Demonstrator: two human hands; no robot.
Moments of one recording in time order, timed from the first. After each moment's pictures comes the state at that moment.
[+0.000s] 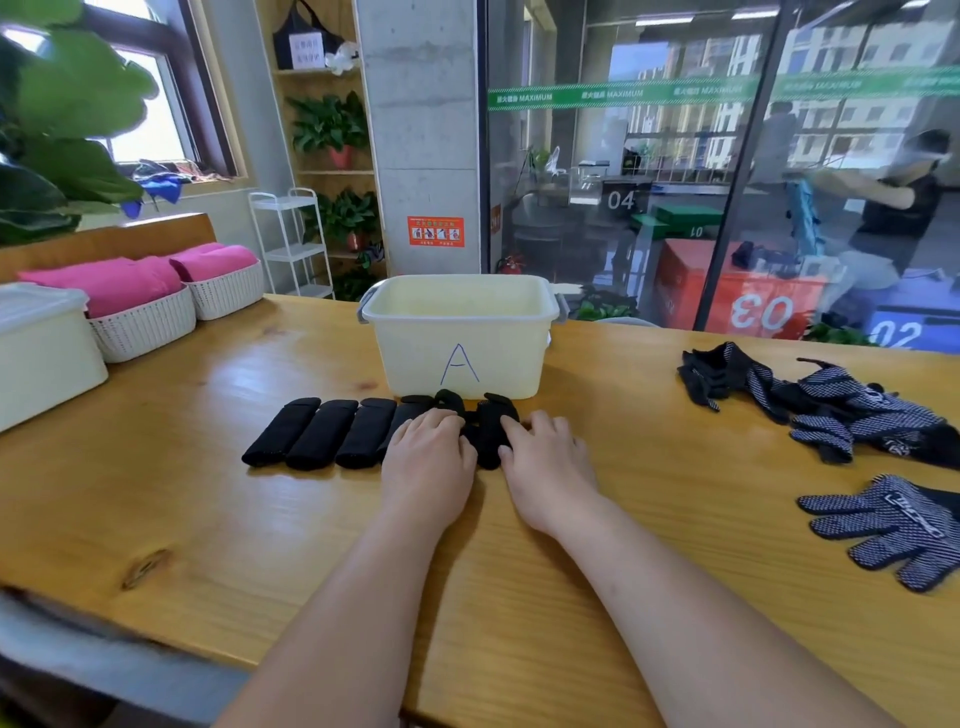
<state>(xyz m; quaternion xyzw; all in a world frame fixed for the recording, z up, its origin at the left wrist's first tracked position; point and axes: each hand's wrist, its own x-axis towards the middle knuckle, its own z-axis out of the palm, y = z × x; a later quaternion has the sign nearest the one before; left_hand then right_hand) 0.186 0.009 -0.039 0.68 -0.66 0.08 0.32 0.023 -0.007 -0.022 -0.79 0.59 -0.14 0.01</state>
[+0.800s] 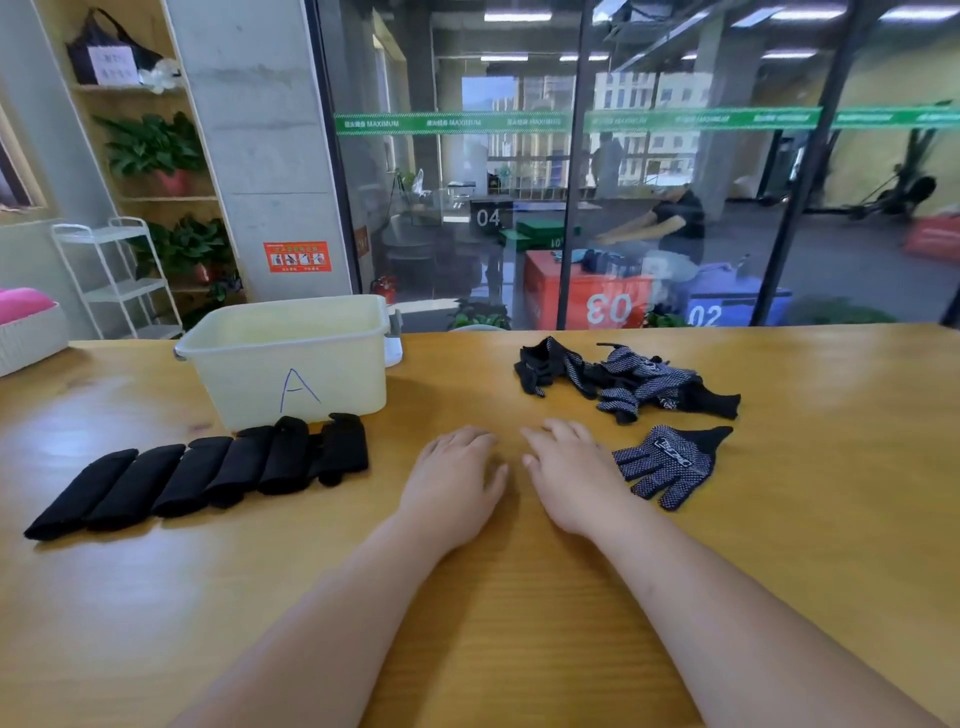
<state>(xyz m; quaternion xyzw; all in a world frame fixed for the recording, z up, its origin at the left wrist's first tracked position) 0.005 0.026 -0.018 0.51 -0.83 0.00 0.23 -0.179 0.045 -0.006 -0.72 0.68 -0.12 0.01</state>
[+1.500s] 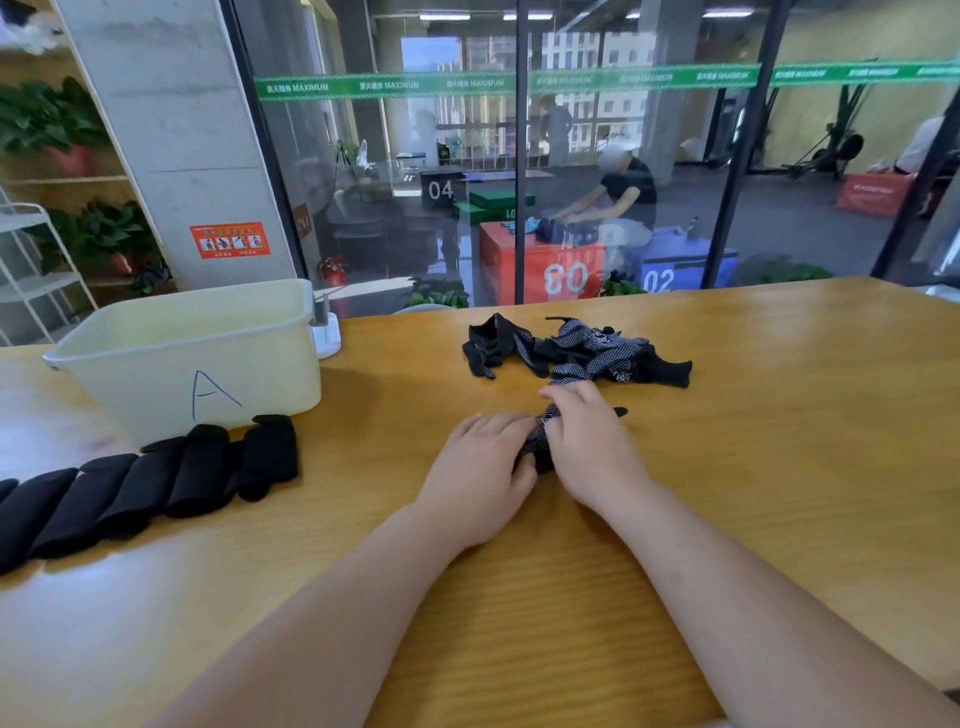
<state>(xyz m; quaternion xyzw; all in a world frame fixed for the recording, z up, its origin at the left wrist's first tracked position) -0.079 0.018 -0.028 0.38 -0.89 -0.02 0.24 -0.250 0.048 -0.011 -0.63 0.71 -0.30 0.04</state>
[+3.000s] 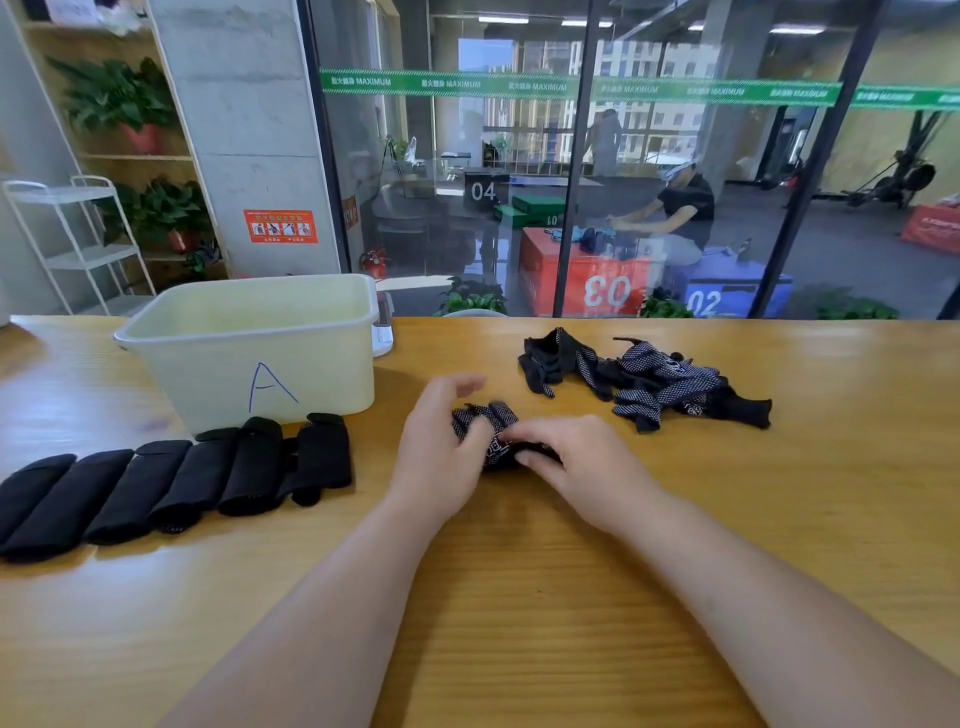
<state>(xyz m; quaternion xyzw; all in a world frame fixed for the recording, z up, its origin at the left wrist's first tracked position) 0.003 -0.023 -0.004 0.45 -0.70 -0.23 0.50 -0.199 0.006 0.003 -0.82 0.50 -0.29 0.01</state>
